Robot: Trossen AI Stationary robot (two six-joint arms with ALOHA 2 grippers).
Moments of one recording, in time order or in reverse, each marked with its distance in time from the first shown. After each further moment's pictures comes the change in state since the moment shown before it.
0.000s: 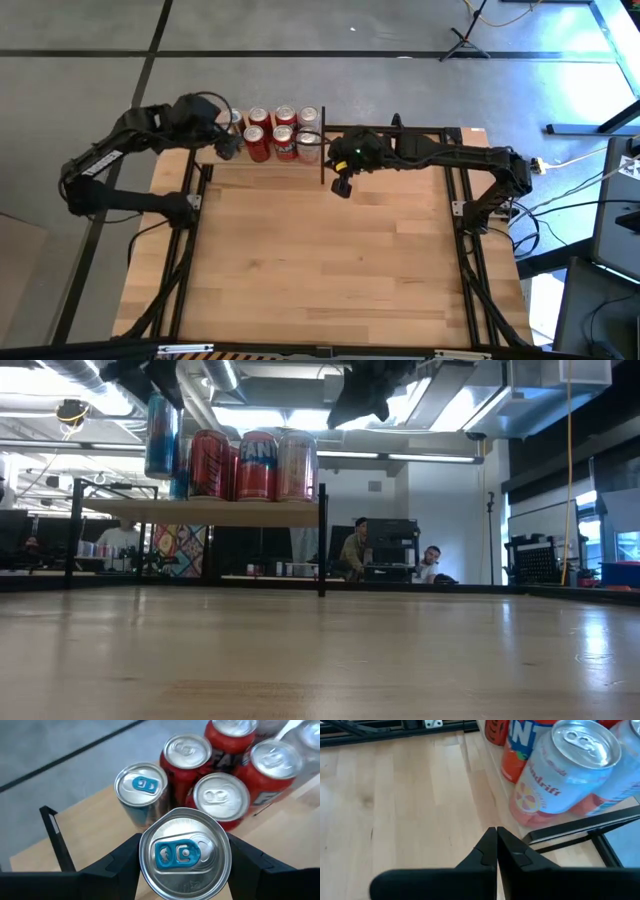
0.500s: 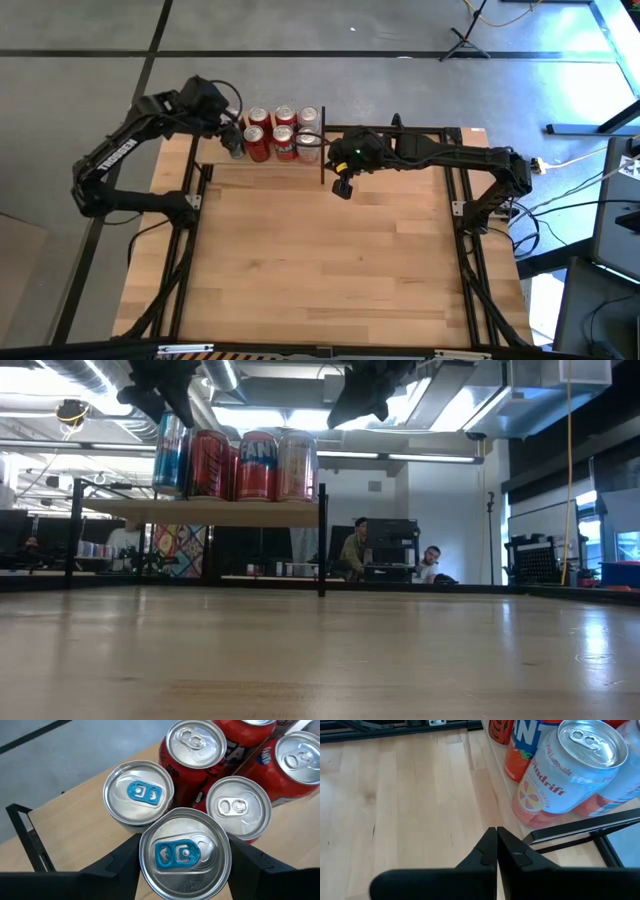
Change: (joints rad) left arm 0.251 0.093 0.000 0.044 0.259 0.151; right arm -0.011 0.000 0.000 -0.007 -0.012 -0.017
